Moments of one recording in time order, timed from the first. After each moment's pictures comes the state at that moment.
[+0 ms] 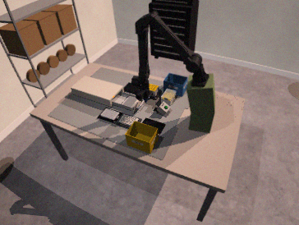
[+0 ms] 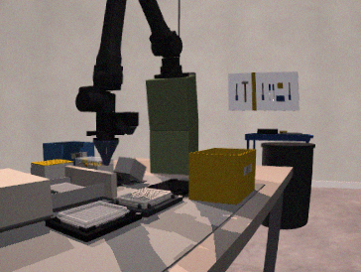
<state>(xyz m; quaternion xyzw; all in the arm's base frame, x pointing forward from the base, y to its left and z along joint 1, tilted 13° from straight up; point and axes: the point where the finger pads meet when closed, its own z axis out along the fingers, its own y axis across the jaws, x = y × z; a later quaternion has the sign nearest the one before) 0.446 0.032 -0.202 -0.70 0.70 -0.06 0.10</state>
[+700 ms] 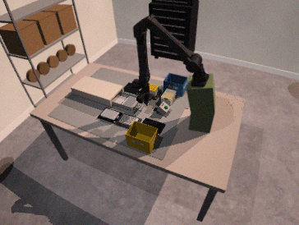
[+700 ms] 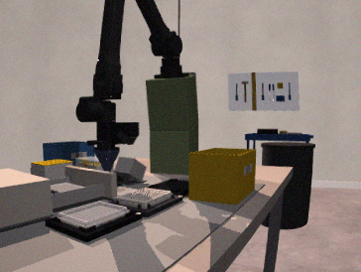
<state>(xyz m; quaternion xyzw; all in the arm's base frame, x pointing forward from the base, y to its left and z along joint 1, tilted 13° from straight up) 0.449 0.033 -0.228 -0.70 0.70 -0.06 0.09</state>
